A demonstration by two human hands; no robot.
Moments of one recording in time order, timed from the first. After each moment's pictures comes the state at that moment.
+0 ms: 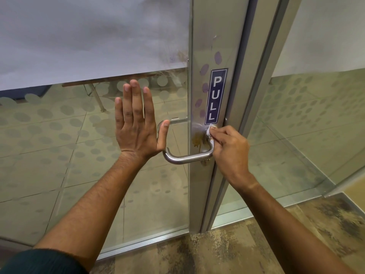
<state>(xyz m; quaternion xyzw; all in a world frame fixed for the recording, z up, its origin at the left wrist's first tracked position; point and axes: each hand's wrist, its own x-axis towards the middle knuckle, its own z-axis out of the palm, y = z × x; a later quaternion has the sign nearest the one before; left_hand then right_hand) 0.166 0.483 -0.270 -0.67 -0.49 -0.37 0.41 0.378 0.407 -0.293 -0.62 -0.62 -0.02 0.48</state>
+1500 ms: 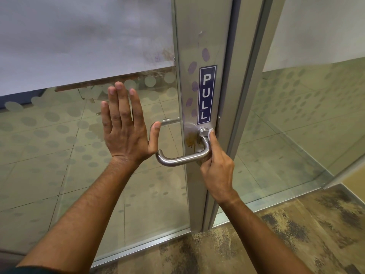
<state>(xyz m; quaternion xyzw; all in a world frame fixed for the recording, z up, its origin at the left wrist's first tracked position) 0.167 0.479 -0.267 -0.67 -0.49 -0.36 0.42 0.358 0.398 -0.349 -0.63 -0.58 -0.02 0.52</state>
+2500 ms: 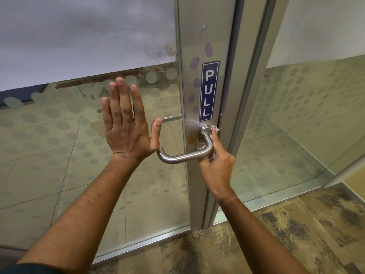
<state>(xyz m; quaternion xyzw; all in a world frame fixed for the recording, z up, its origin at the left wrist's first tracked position) 0.166 0.479 -0.268 -0.67 -0.49 -0.36 0.42 0.352 0.405 -0.353 -0.63 -0.49 0.12 0.59</state>
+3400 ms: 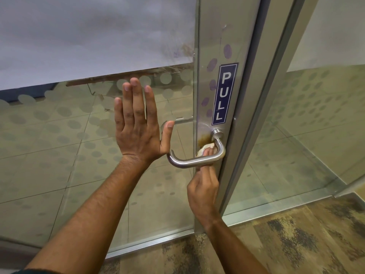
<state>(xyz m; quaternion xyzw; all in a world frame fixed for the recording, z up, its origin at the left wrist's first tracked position) 0.165 0.480 -0.267 -0.67 -0.50 -0.37 0.41 0.291 0.393 -0.388 -0.59 -0.54 0.02 0.60</state>
